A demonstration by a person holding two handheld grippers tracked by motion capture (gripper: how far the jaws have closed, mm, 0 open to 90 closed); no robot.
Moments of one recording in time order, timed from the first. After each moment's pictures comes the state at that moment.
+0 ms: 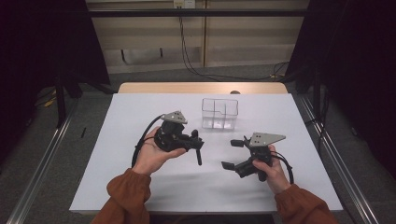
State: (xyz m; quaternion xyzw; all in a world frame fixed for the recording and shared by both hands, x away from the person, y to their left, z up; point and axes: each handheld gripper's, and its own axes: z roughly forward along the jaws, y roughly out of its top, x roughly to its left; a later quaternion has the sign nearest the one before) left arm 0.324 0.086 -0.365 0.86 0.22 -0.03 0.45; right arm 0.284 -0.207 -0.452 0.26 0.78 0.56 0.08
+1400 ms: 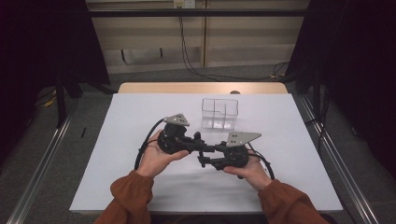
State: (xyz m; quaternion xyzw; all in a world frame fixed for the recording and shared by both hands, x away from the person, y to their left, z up) left arm 0.324 0.080 -0.377 0.86 0.23 -0.04 0.46; right arm 0.294 -0.146 -0.448 0.21 0.78 0.59 0.05
